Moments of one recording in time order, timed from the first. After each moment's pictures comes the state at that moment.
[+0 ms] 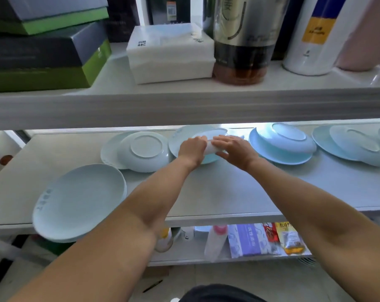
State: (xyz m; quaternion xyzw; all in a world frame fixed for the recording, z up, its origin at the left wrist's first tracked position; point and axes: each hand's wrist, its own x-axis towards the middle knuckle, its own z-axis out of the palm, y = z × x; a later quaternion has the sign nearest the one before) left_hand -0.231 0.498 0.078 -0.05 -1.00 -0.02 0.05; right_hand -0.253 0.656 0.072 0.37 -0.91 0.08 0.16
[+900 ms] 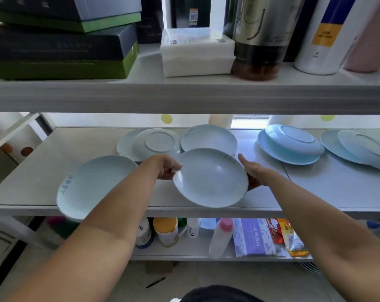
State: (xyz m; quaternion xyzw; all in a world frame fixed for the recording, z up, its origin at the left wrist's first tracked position) left_hand -0.173 0.399 0.065 0.30 -0.73 -0.54 -0.28; right_hand -0.211 0.667 0.052 -0.14 -0.83 0.45 -0.31
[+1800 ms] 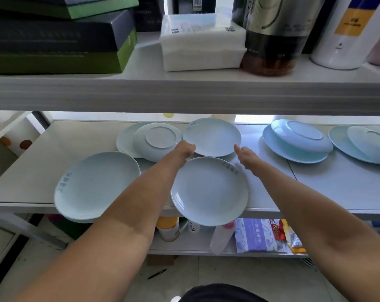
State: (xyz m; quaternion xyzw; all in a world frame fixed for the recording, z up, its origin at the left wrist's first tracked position) left_hand -0.214 0.444 0.063 0.26 -0.78 -0.55 -0.10; right_hand -0.250 0.637 0.040 -0.06 -0.91 0.38 -0.18
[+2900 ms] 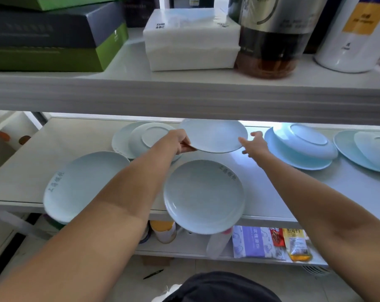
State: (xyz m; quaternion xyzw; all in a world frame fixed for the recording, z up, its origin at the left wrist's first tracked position) left_hand -0.242 0.434 0.089 0.34 -0.62 -0.70 -0.09; right_hand -0.295 0.655 0.046 -0.09 -0.88 0.47 -0.08
